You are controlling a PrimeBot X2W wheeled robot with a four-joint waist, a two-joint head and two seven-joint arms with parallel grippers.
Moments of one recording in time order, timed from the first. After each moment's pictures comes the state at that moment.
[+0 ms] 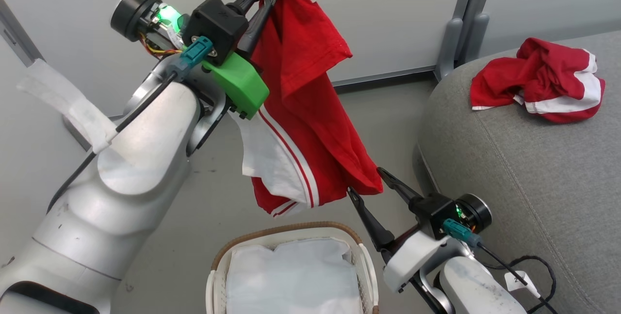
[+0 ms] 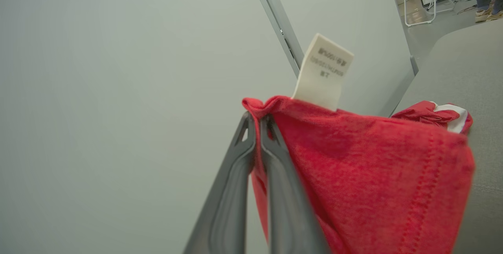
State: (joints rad) left arm -0.97 0.26 -0.73 0.46 -0.34 -0.13 -0.13; right arm -0.29 -0.05 0.43 0.38 0.17 0.13 -0.26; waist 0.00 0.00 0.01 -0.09
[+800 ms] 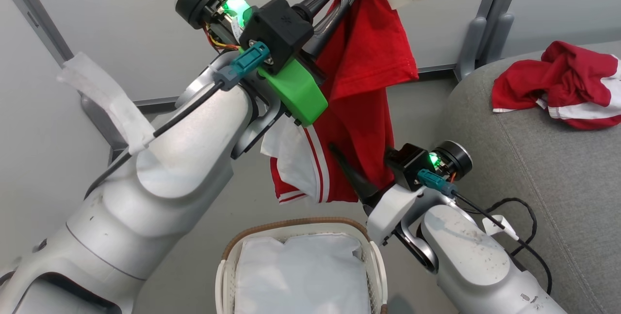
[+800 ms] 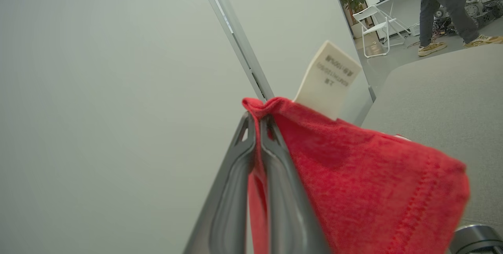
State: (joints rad) left arm -1.02 0.20 -0.84 0.35 -0.43 -0.13 -0.15; right arm -0.55 -0.05 0.54 0.53 0.19 0.13 -0.26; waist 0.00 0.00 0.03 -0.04
